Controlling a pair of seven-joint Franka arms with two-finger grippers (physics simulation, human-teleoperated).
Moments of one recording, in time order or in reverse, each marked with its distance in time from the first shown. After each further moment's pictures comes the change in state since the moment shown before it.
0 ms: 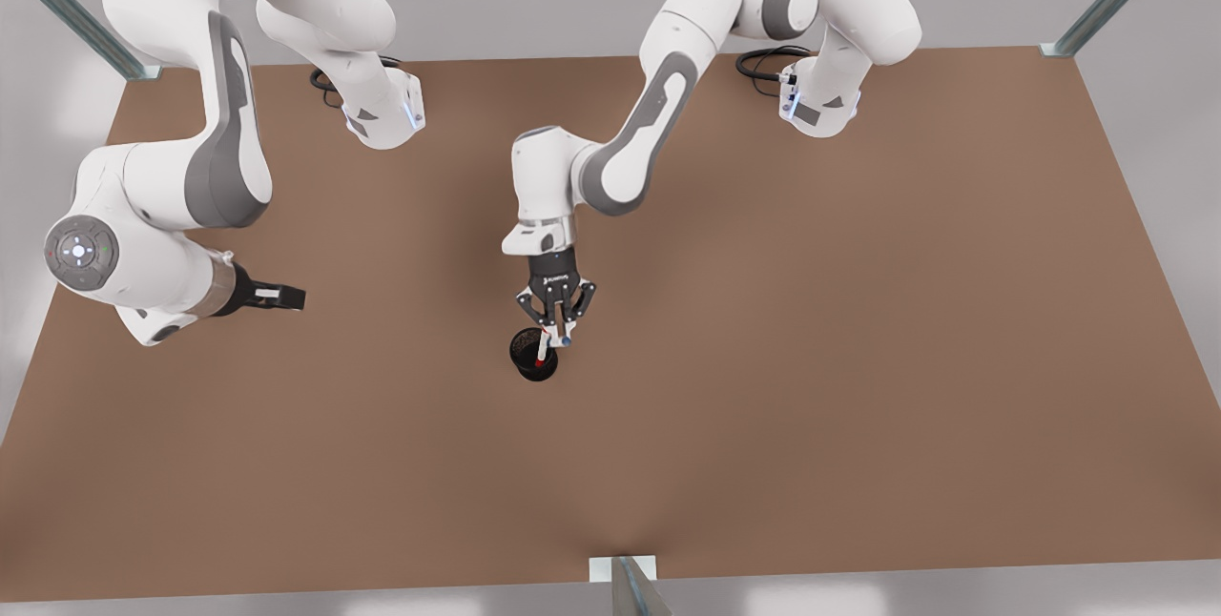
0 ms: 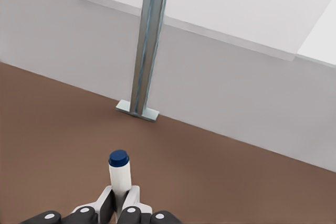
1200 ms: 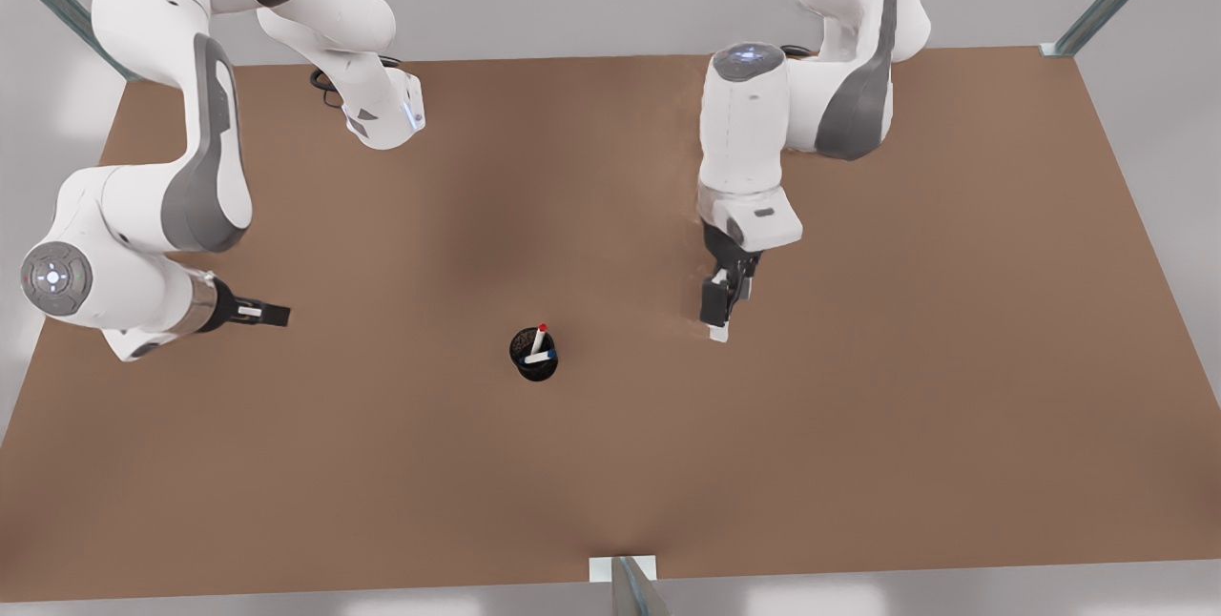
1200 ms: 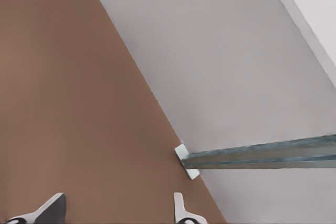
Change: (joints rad) left arm 0.357 -0.560 -0.034 -0.086 -0.372 -0.472 0.052; right arm -0.028 0.061 -0.009 0.060 0.004 -0.006 0.020
